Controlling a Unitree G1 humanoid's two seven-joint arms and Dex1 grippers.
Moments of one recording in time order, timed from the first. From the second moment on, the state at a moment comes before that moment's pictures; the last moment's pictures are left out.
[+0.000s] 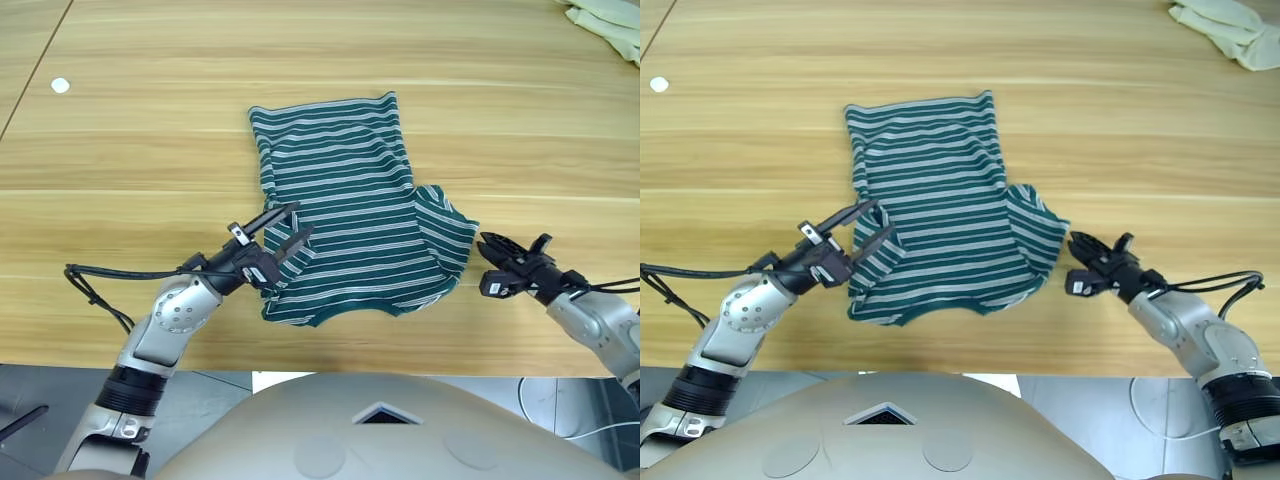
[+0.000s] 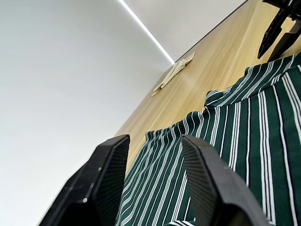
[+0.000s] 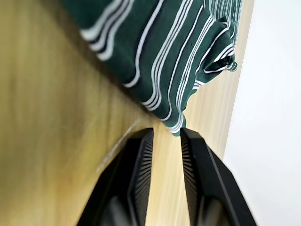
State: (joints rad) left arm 0.21 0.56 -0.24 -0.14 0.21 -0.63 -0.36; right arm 0.26 -0.98 0.22 0.17 -0.73 -0.49 0.00
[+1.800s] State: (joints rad) left arm 0.19 0.51 -0.24 -0.07 0.20 -0.66 -0.38; right arm 0.14 -0.75 0.20 0.03 -0.61 -0.57 -0.02
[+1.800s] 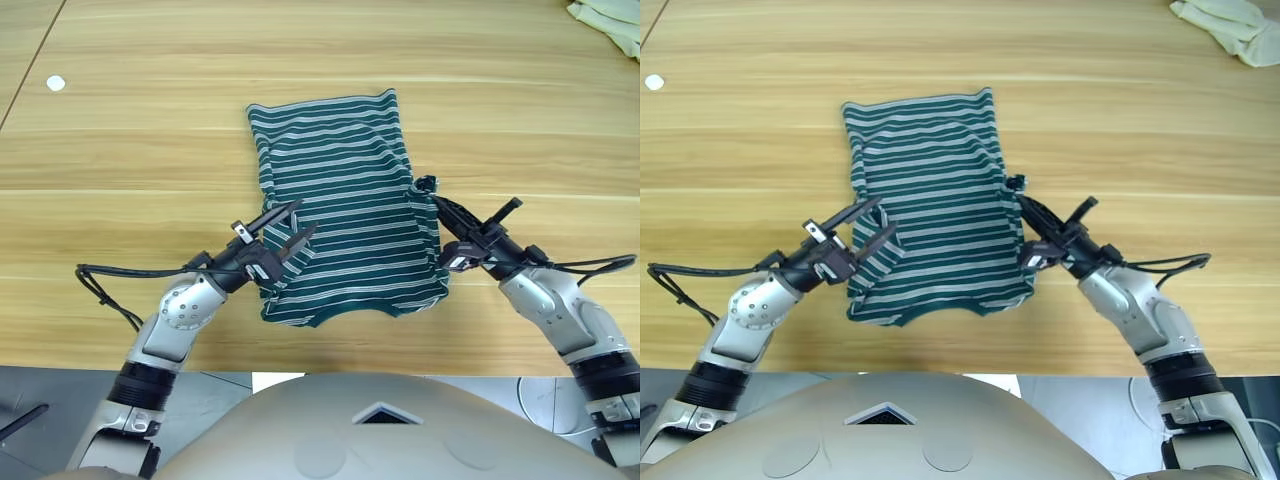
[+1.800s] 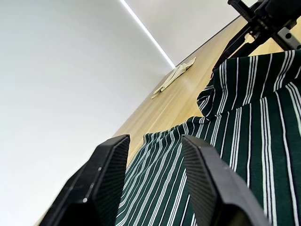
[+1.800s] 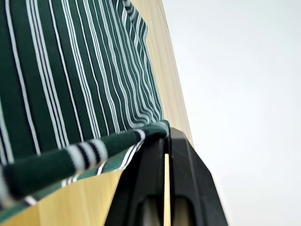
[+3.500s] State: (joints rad) left arm 0.34 0.67 0.02 -0.10 0.23 -0.68 -0.40; right arm 0.52 -0.84 0.15 -0.16 -0.48 -0.63 0.31
